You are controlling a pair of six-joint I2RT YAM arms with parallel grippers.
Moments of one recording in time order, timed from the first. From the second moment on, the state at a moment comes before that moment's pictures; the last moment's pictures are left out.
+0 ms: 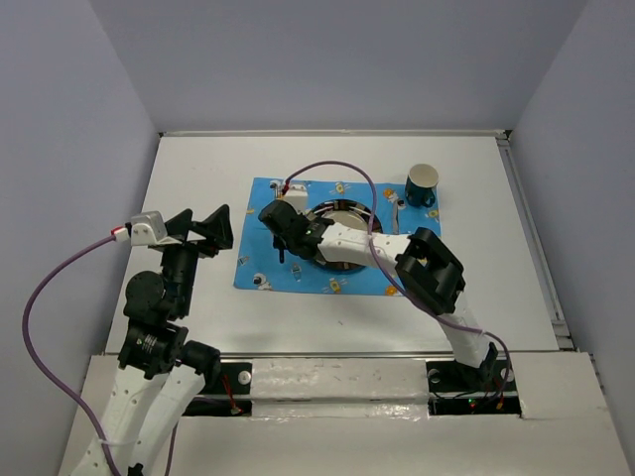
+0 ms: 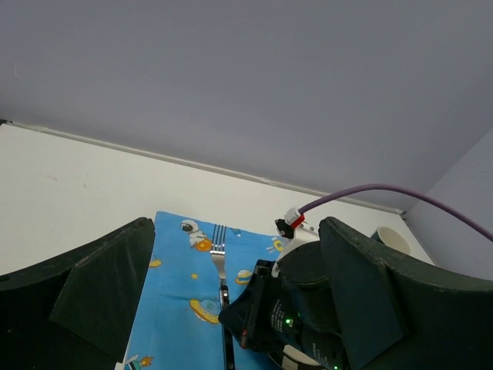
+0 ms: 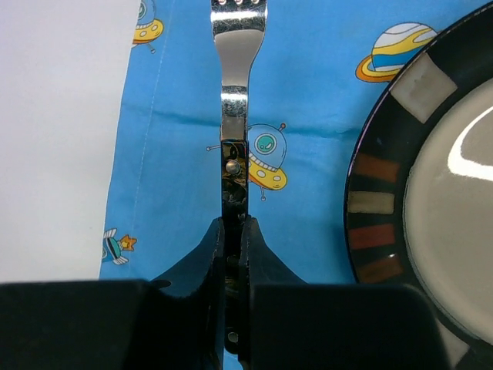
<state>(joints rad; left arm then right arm) -0.35 0.37 0.62 -0.03 -0.26 -0.36 1.00 2.16 1.71 -0.31 0.50 0.75</state>
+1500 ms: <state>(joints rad) -0.37 0.40 0.62 -0.03 -0.23 -0.36 0.97 2.28 1.77 -0.27 0.49 0.77</state>
